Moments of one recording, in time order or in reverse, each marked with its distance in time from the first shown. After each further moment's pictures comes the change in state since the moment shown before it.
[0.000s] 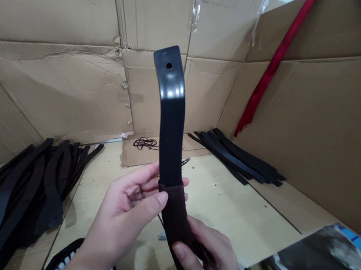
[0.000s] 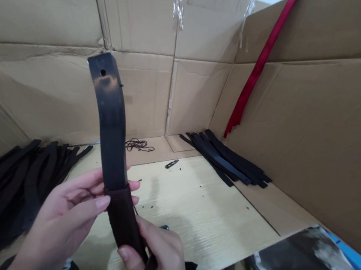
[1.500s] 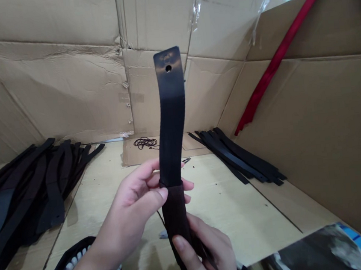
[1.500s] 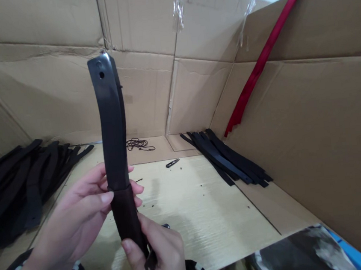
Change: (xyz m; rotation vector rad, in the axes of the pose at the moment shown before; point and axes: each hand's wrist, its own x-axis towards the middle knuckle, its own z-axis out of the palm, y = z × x) left_hand 0.003 -0.007 0.005 -0.126 0.056 -0.067; right_hand -0.014 0.000 0.004 -0.135 0.072 0.175
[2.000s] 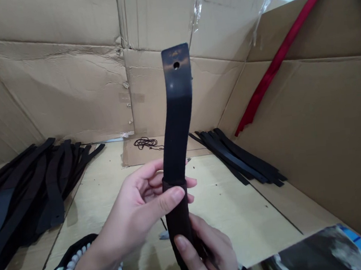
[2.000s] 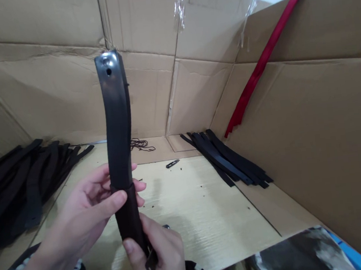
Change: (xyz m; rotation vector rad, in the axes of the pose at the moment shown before) left_hand 0.005 -0.003 0.001 0.063 -0.040 0.036; right_hand 0.004 -0.001 0.001 0.052 -0.017 -0.018
